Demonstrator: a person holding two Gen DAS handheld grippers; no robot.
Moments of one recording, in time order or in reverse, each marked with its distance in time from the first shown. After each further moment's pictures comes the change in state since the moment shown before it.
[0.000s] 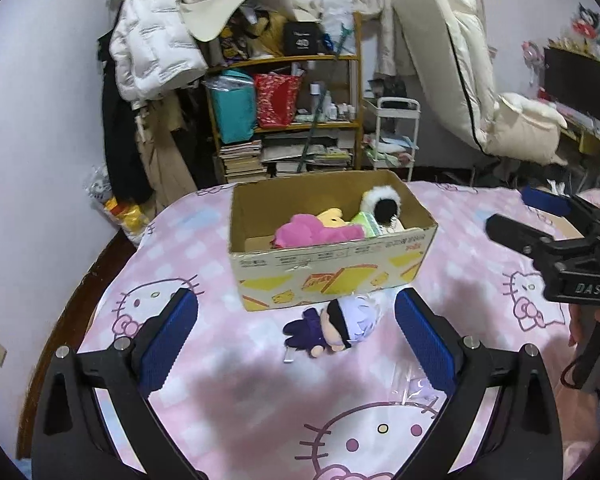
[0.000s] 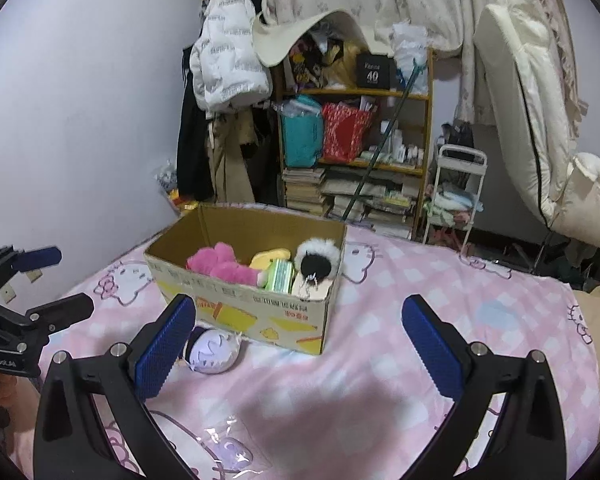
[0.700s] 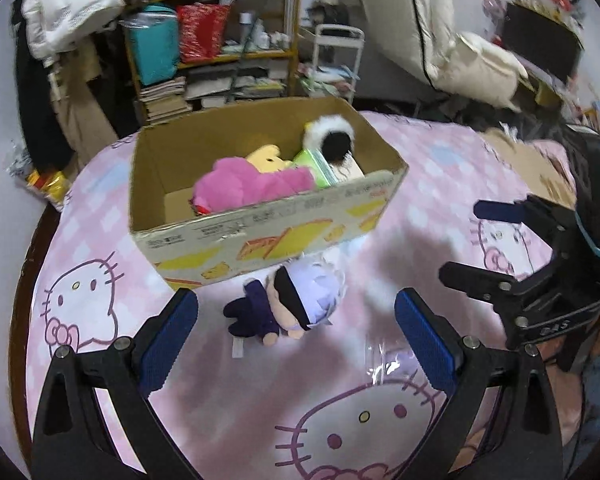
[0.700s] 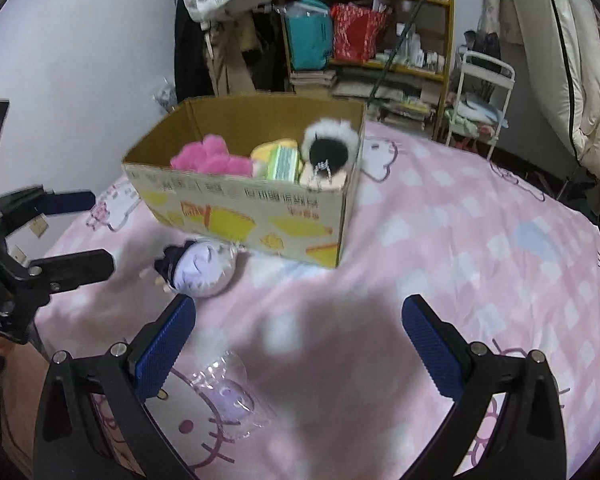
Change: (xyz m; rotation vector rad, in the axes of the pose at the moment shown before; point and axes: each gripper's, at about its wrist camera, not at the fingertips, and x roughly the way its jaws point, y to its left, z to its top) left arm 0.079 -0.007 0.011 0.088 0.272 -0.264; right arm 0.060 -0.003 -0.036 0.034 0.352 0.045
